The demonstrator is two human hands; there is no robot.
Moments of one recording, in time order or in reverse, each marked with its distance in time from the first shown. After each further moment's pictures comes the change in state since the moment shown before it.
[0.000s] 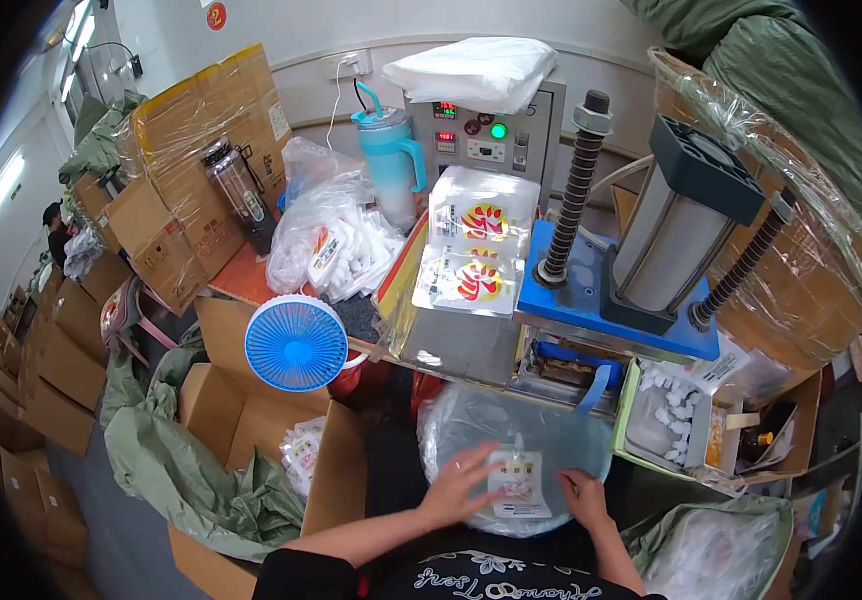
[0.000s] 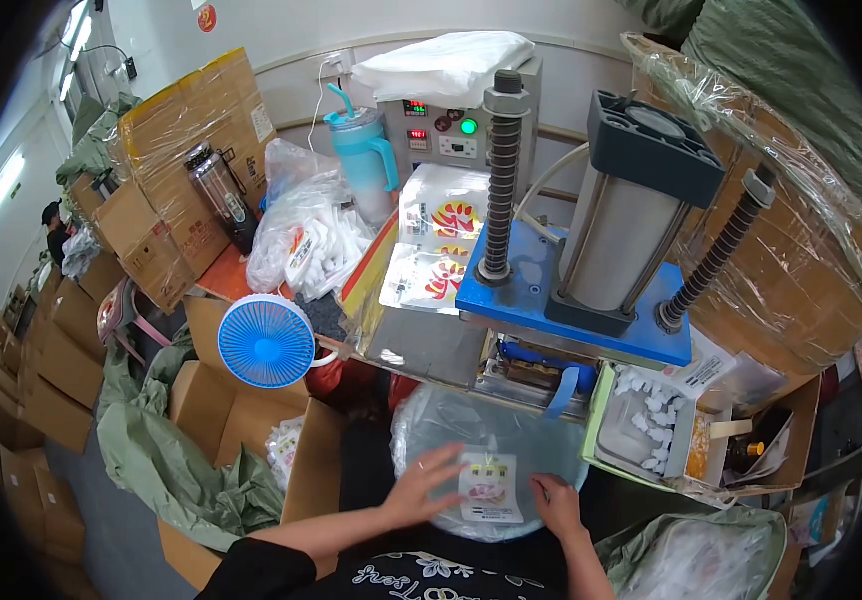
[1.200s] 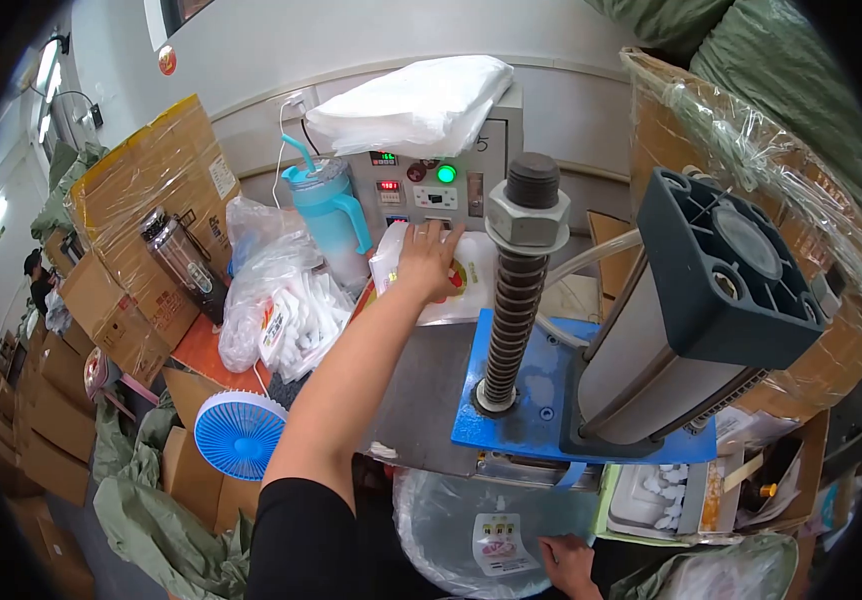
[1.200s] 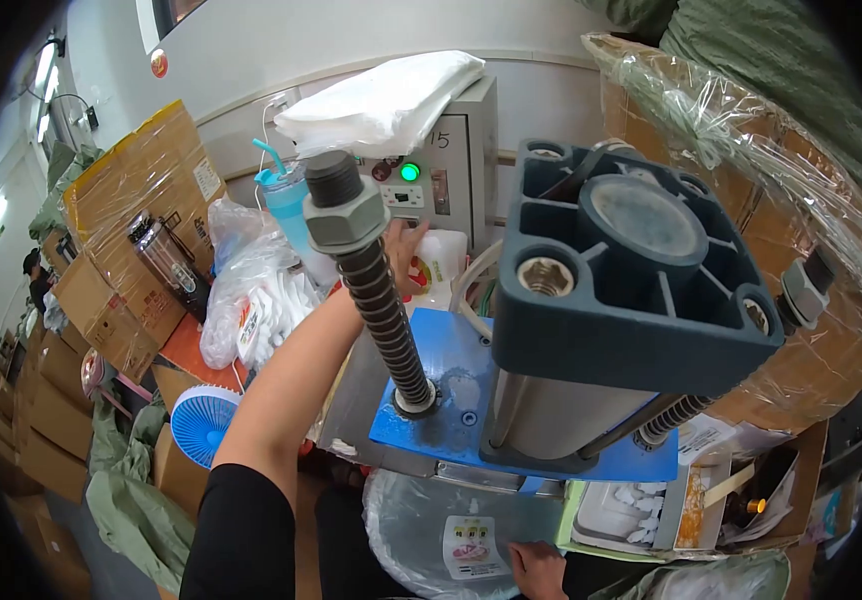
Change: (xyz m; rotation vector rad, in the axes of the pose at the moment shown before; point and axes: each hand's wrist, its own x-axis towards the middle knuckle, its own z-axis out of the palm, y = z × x) left_hand 0.409 -0.069 -0.190 0.931 0.058 -0.119; right_hand 0.013 -0.012 -0.003 -0.243 0.034 -0.004
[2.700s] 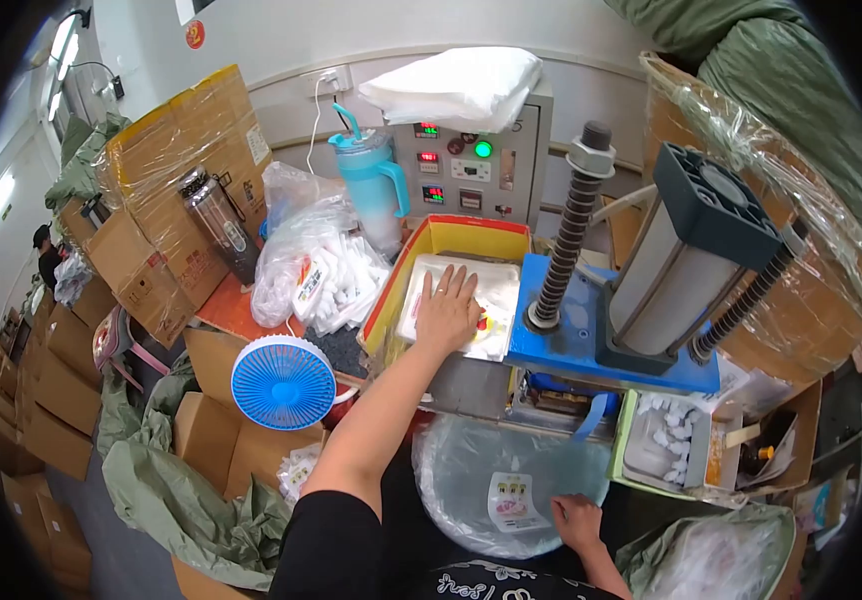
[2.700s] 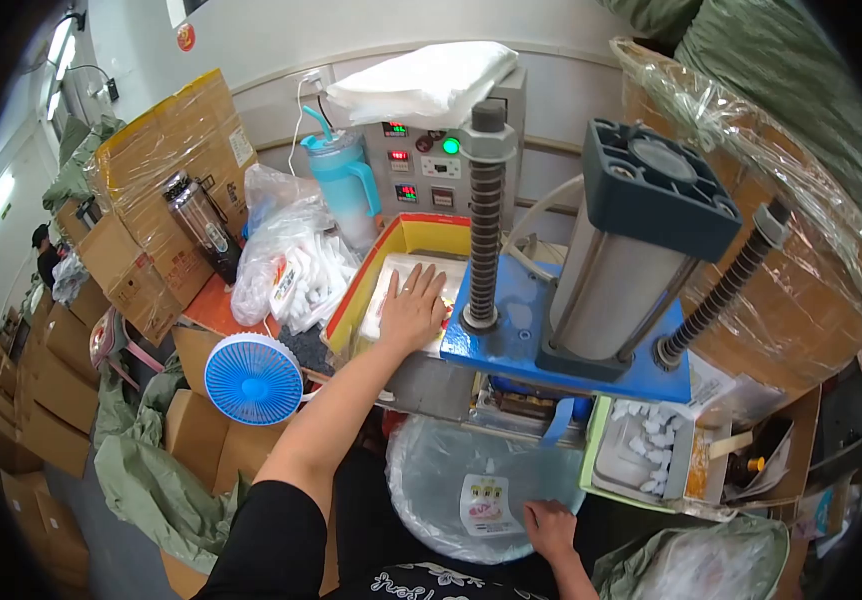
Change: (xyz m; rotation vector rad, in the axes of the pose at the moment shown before) left_hand -0.133 0.021 0.068 -0.192 0.198 -0.055; right_hand -0.013 0.001 0.014 -0.048 0.040 -0.023
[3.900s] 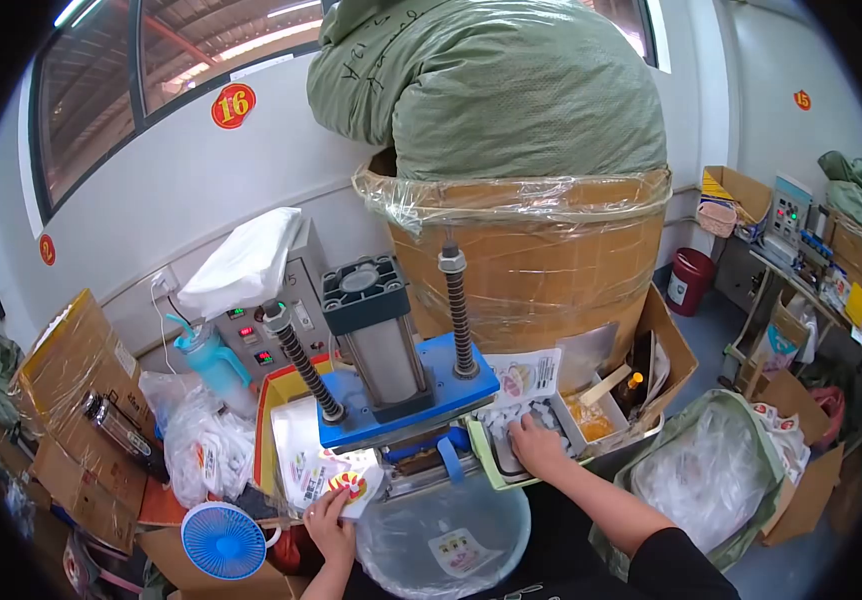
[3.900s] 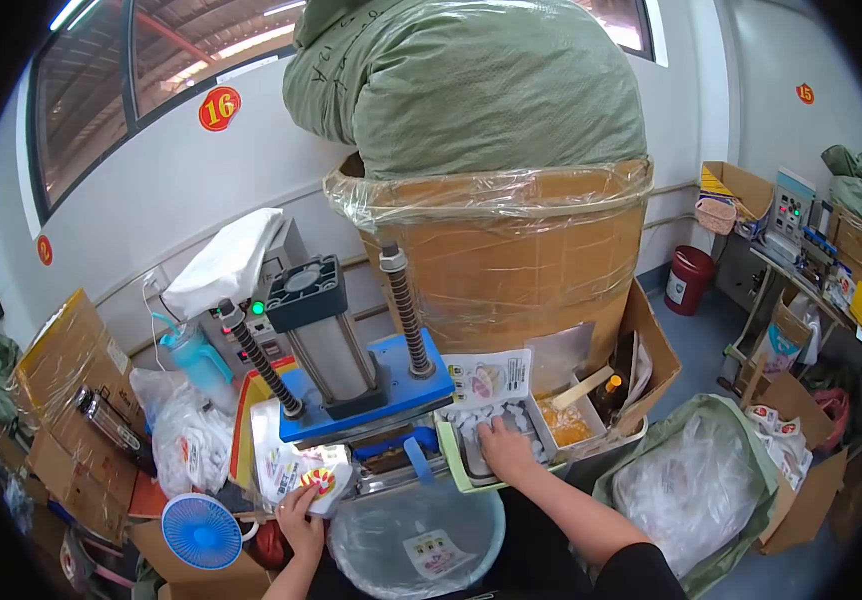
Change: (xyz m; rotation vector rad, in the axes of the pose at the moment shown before) left_hand -0.171 0.049 -0.070 -0.355 0.245 0.092; right_hand 0.086 0.020 -0.138 -0.357 0.200 0.273
